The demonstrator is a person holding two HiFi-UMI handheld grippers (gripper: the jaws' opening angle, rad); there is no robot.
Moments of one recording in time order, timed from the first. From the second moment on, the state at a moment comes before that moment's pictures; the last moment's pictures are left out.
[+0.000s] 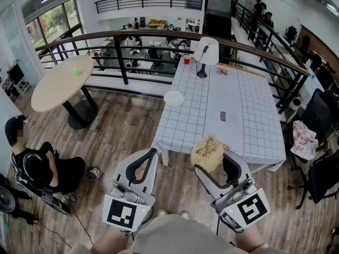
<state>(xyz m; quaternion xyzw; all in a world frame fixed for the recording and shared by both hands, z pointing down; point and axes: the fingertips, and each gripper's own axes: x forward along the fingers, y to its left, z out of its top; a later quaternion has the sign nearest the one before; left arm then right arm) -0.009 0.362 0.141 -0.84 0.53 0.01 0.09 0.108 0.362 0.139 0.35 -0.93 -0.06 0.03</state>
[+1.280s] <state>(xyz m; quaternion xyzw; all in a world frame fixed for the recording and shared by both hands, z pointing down) 0.035 0.352 0.173 -0.84 0.54 -0.05 0.08 0.141 0.349 0.165 0.35 -0.94 -0.04 0.04</state>
